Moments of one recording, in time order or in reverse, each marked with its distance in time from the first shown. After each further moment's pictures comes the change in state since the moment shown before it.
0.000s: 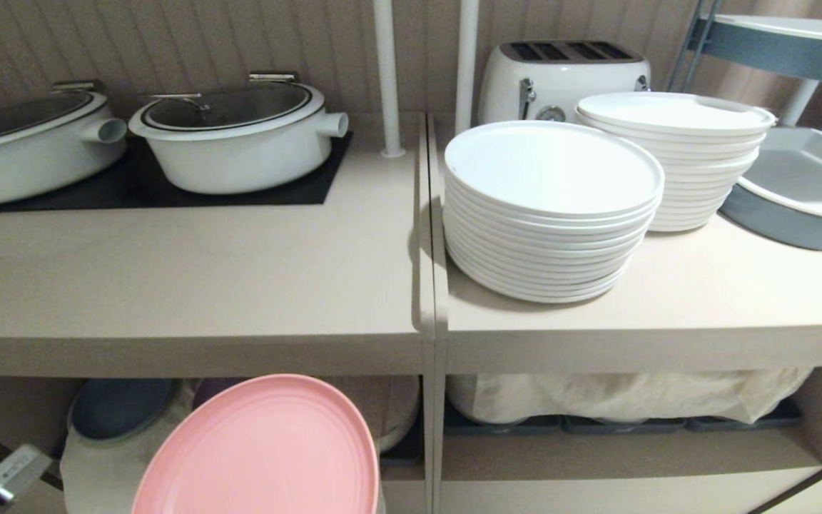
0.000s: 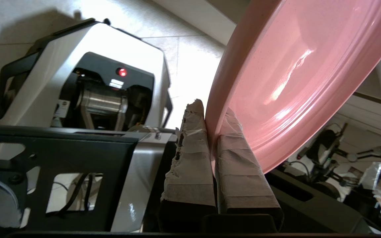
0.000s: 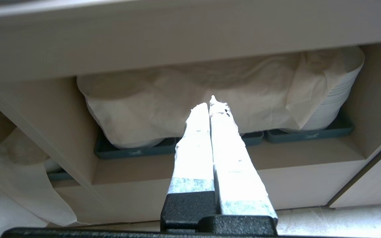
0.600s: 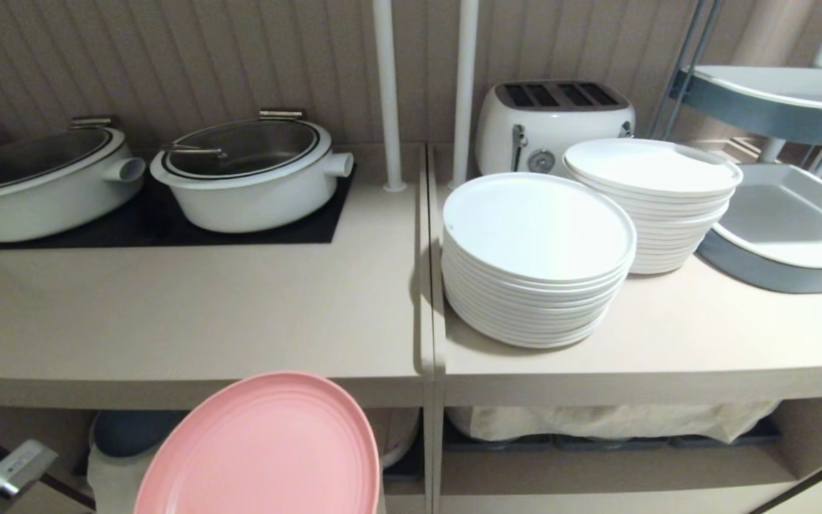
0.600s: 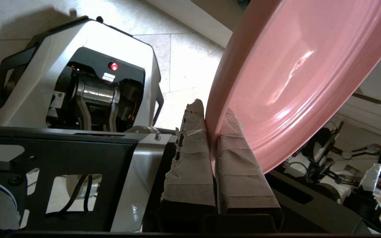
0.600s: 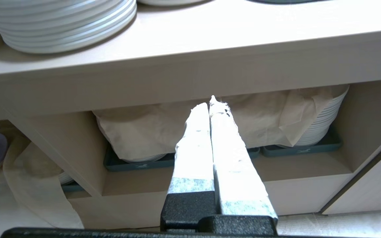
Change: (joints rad) left arm 0.000 0.016 -0.003 -0.008 0.001 0.000; right arm 0.000 0.000 0.000 0.000 0.000 0.000
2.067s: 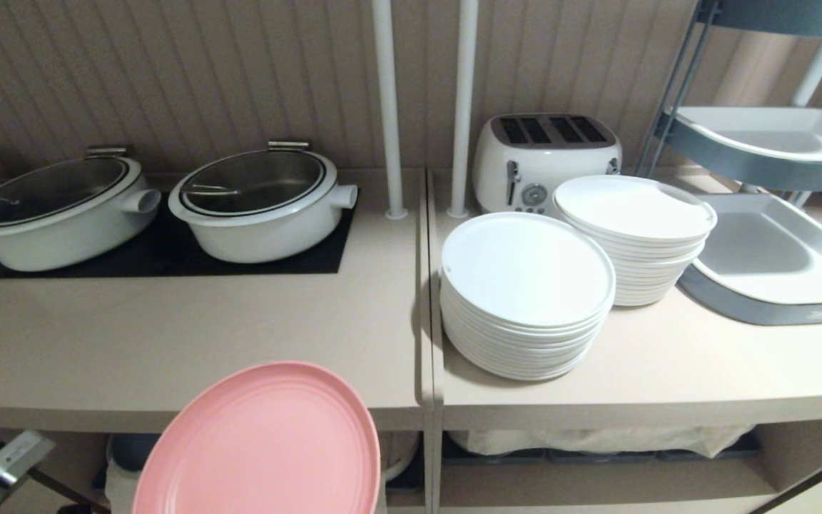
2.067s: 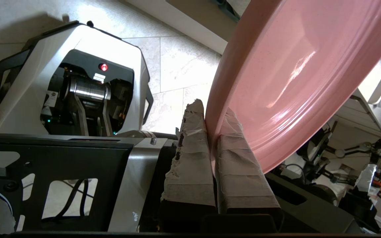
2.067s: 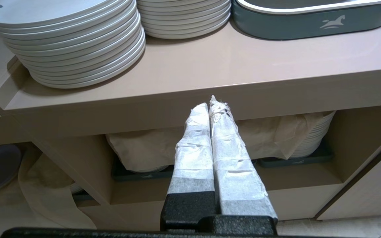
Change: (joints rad) left arm 0.001 0.005 -0.025 -0.001 0.004 0.000; right arm 0.000 0.000 0.000 0.000 0.000 0.002
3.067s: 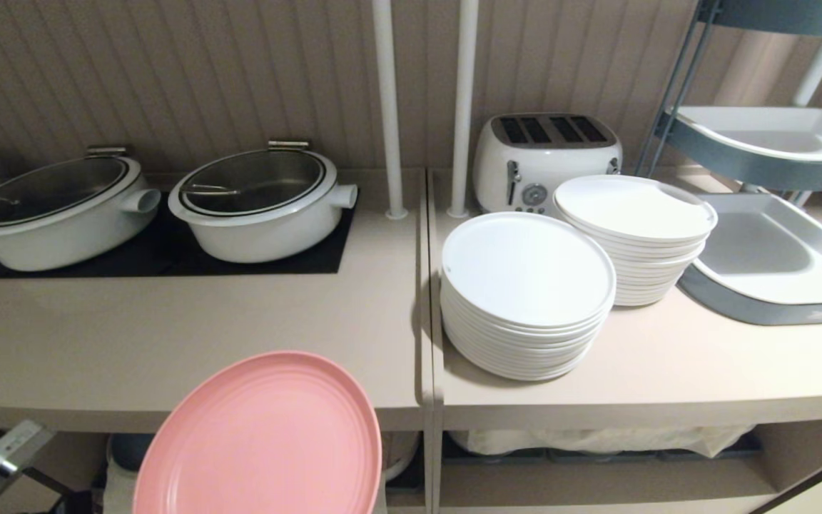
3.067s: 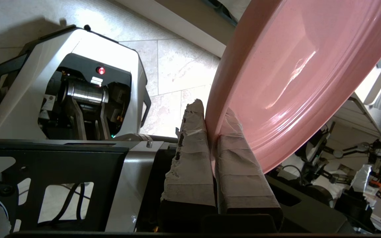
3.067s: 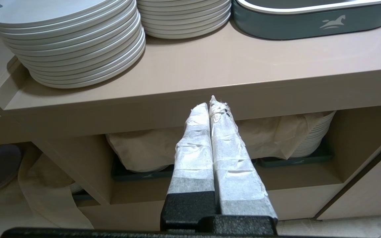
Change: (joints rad) left arm 0.002 0.010 -0.023 -0.001 -0.001 0.000; right arm 0.000 0.000 0.000 0.000 0.000 0.000
